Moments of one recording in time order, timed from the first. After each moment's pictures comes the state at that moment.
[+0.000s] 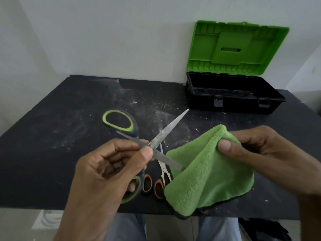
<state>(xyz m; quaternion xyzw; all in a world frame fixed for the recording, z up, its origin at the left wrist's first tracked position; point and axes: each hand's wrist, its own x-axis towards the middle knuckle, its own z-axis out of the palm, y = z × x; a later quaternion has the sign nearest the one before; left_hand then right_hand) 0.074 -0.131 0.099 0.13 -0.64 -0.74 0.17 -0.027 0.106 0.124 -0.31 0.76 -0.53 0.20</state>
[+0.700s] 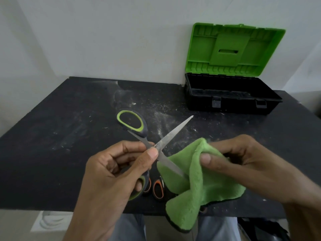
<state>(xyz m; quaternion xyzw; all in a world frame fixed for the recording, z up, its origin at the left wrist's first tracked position) 0.069 -0.123 0.095 0.14 -0.63 -0.75 0.16 -0.019 0.096 0.113 -0.31 0.77 -0.51 0.24</state>
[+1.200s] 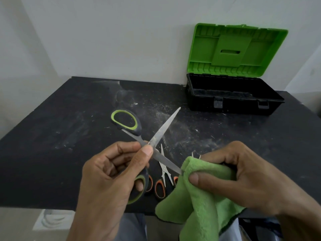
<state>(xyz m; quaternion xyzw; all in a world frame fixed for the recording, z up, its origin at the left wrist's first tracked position) 0.072 -0.122 0.095 0.18 -0.59 -0.76 0.20 -0.008 0.086 0.114 -0.29 0.81 -0.45 0.23</state>
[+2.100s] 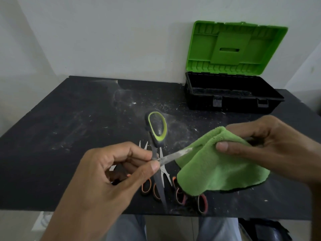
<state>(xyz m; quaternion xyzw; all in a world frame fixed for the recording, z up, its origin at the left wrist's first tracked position) 0.076 -0.146 0.101 0.01 -0.81 -0.58 0.14 -0.045 0.118 0.132 -0.35 0.82 -0.42 0.15</state>
